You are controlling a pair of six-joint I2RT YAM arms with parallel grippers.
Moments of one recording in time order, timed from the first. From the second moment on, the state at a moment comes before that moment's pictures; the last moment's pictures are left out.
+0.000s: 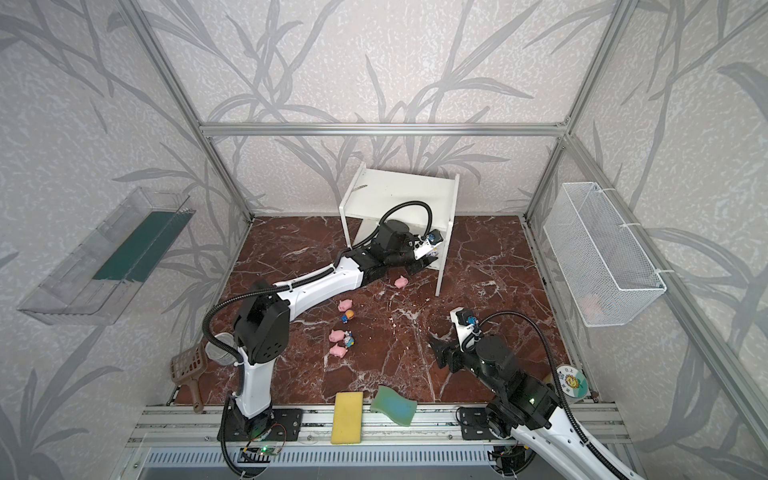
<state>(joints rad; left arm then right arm) -0.77 2.02 1.67 -0.11 0.19 0.48 0.75 0.26 0.31 -0.45 0.10 0.28</state>
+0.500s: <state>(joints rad) -0.77 2.02 1.66 -0.11 0.16 0.48 0.75 0.29 0.30 -0.42 0.09 0.28</state>
